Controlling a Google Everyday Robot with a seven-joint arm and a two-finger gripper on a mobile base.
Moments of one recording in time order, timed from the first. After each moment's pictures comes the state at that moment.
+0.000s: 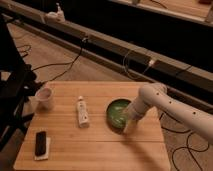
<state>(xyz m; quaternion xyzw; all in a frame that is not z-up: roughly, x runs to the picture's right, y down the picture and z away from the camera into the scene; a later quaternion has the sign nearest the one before) 0.122 0.192 0.792 -0.37 -0.17 0.12 0.90</state>
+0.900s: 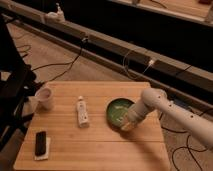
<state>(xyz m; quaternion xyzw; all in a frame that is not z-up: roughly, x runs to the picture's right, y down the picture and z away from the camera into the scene) 0.119 0.211 0.809 -0.39 -0.22 0.13 0.88</state>
